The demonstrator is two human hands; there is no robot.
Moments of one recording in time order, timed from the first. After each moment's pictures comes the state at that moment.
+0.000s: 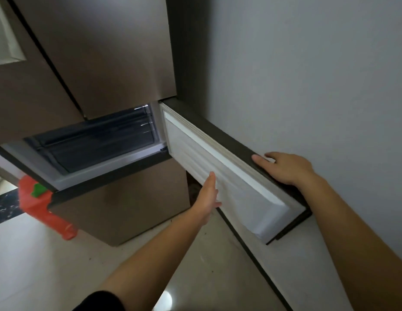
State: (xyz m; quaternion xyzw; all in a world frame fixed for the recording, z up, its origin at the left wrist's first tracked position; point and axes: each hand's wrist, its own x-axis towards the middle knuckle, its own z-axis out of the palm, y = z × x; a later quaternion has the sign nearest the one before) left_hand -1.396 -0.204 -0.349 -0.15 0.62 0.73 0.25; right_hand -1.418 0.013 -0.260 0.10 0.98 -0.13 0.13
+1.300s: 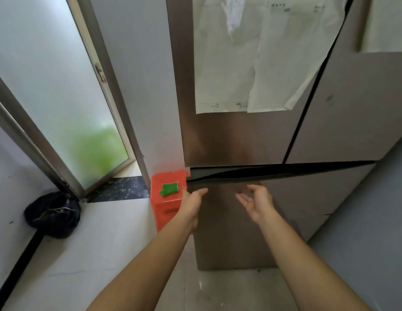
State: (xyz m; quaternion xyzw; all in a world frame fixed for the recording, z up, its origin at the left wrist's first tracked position) left_hand -1.432 -0.756 -0.331 -0.35 0.55 0.76 -0.02; right_hand -1.509 -0.594 -0.309 0.24 0.48 -0.83 0.18
